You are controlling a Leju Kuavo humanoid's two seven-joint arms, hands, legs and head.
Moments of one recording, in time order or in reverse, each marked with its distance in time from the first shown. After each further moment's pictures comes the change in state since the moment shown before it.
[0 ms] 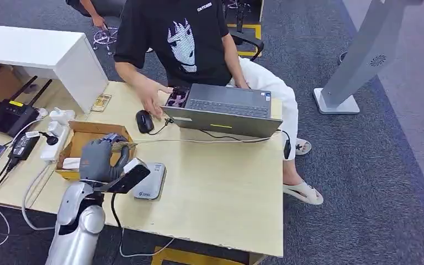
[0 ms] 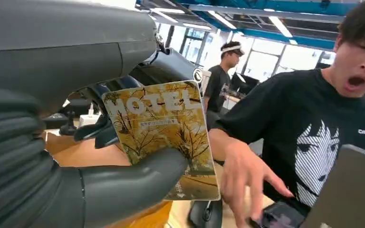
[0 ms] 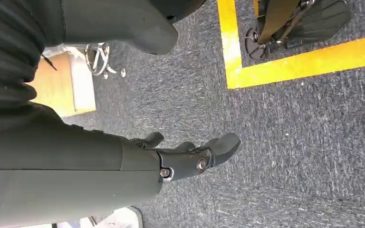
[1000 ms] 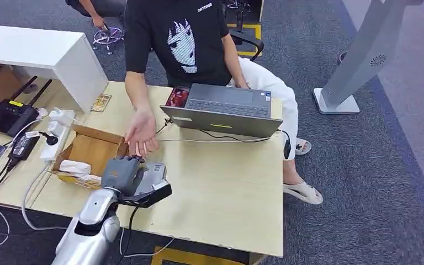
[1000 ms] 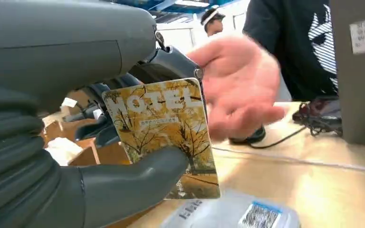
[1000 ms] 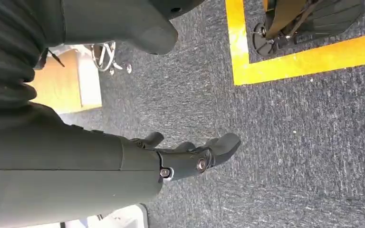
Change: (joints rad) left arm -0.020 0.079 -0.188 0.198 -0.291 -0.075 0.201; right arm -0.001 0.009 -0.099 -0.008 0.118 0.021 0.027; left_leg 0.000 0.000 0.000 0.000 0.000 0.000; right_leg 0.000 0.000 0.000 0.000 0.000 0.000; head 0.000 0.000
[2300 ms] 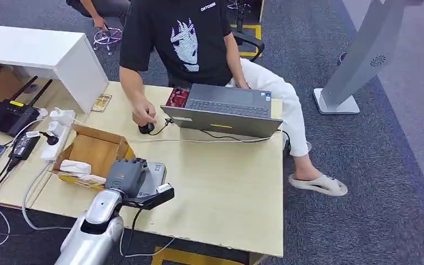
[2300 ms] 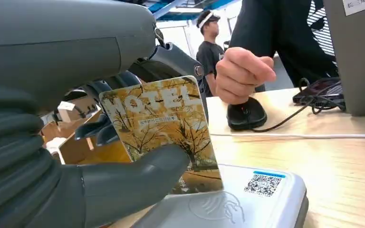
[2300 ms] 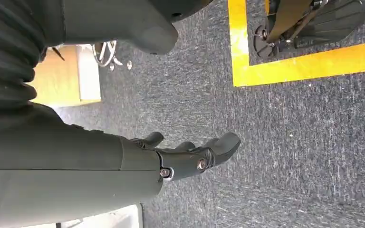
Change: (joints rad) left arm -0.034 -0.006 0.000 0.107 -0.107 0.029 0.001; right arm -0.005 0.006 -0.061 -0.008 0.097 0.039 0.003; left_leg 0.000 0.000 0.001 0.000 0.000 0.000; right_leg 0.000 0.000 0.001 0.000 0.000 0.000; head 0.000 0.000
